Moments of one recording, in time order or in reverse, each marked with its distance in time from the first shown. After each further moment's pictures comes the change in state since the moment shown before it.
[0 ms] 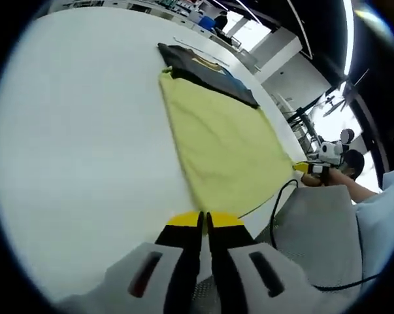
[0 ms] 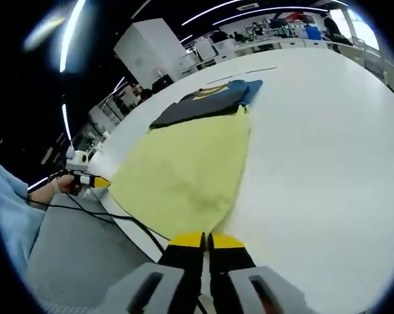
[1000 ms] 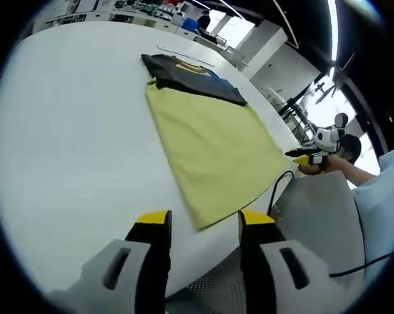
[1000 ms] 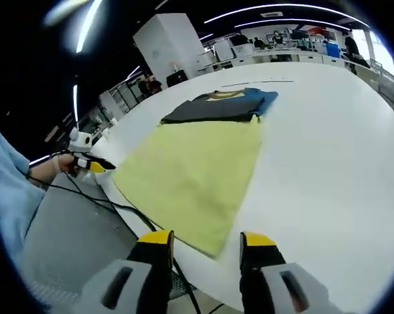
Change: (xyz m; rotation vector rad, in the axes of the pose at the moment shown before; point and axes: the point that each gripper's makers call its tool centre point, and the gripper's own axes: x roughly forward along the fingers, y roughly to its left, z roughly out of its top) left arm -0.004 -0.006 0.000 0.097 0.008 -0.021; right arm -0.004 -0.006 -0.005 -0.120 0.022 0.007
